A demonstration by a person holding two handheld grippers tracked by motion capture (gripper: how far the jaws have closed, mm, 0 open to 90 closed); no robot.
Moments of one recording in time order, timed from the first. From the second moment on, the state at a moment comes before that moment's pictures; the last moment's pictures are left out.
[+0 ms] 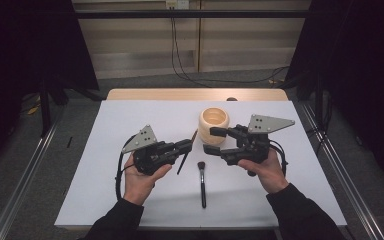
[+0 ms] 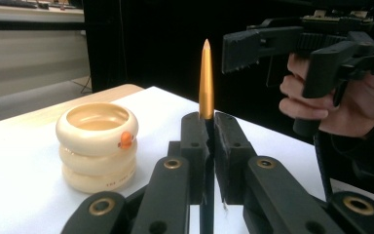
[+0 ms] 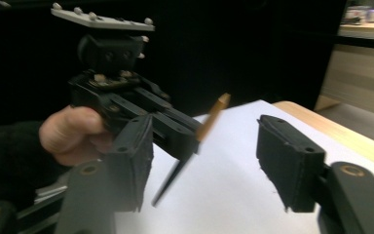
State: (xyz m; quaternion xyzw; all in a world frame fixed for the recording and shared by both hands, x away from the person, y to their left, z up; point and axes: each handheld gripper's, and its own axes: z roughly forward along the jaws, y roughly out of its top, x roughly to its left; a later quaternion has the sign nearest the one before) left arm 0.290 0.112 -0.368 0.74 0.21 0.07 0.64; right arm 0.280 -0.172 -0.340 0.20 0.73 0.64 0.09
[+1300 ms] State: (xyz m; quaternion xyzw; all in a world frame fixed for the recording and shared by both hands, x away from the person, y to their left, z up) left arm 0.283 0.093 -0.370 0.75 0.18 0.05 0.63; right arm 0.296 -0.175 -0.350 0.24 0.73 0.64 0.01
